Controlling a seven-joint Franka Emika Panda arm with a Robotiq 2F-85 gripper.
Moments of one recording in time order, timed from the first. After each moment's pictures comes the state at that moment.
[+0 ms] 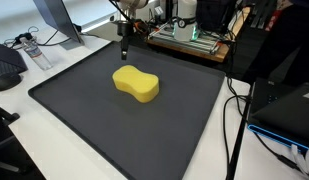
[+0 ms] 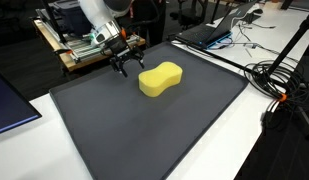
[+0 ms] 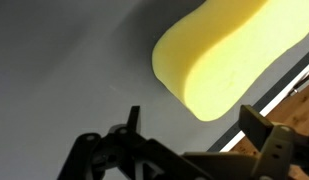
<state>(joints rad) -0.10 0.19 -0.06 -2.48 1.85 2.86 -1.22</state>
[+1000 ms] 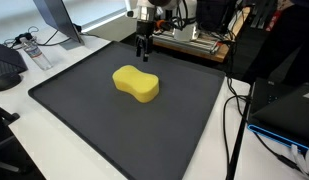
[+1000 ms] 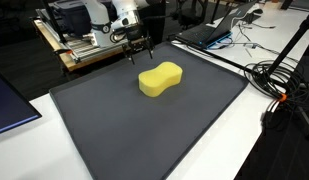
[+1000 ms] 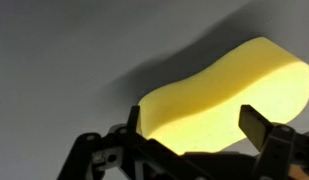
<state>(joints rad) 0.06 0.12 0.12 -2.61 1.56 3.21 -0.88</state>
